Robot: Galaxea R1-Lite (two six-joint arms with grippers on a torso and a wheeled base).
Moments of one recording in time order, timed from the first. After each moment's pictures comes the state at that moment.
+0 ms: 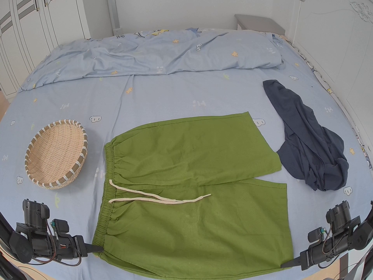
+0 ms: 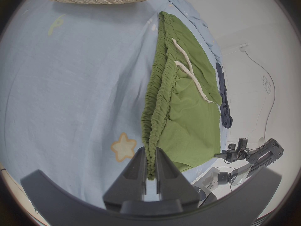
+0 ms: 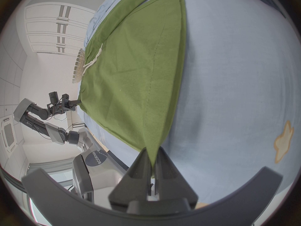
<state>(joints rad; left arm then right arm) 0.05 1.68 -0.02 -0.70 -0.56 -0.35 0.17 1.81 -0.02 -0.57 0.59 0.11</state>
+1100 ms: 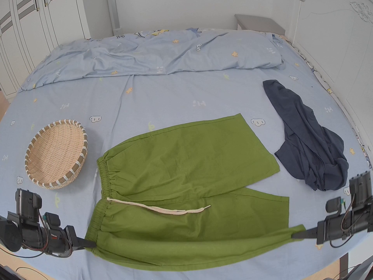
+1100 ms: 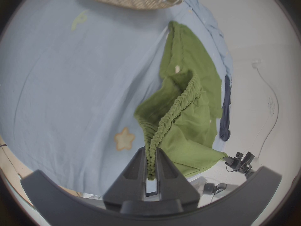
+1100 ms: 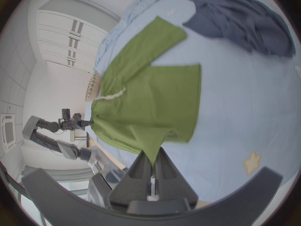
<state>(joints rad) 0.09 1.50 -0.18 -0.31 -0.54 -0.47 0.15 1.41 -0.26 -0.21 0.58 0.22</state>
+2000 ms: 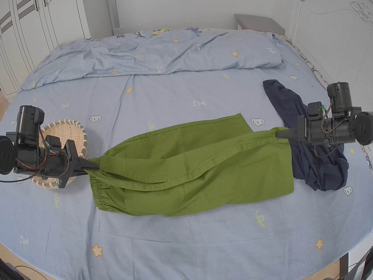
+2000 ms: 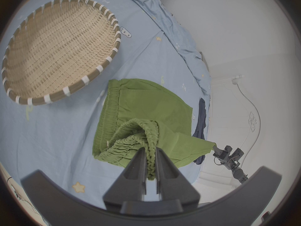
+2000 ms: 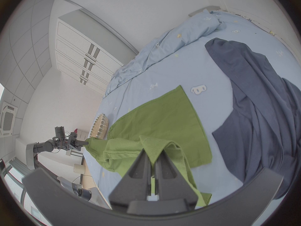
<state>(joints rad) 0.01 1.59 -0.92 0.07 -0.56 -0.66 0.13 1.78 -1.17 0.00 0.58 0.26</state>
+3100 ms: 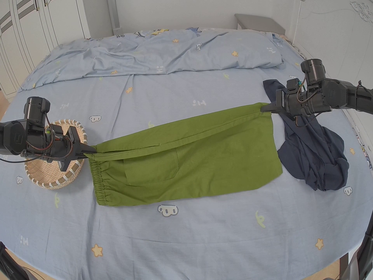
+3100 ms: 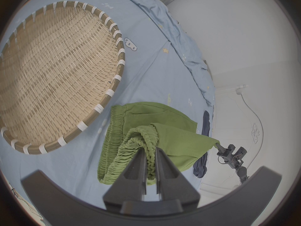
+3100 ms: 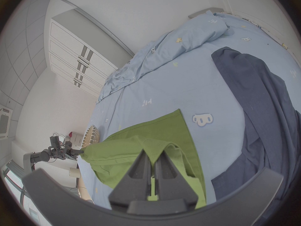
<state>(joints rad) 0.08 1.77 -1.11 0.07 -0.55 -0.66 0.12 2.13 -1.85 0.33 0.53 0.26</state>
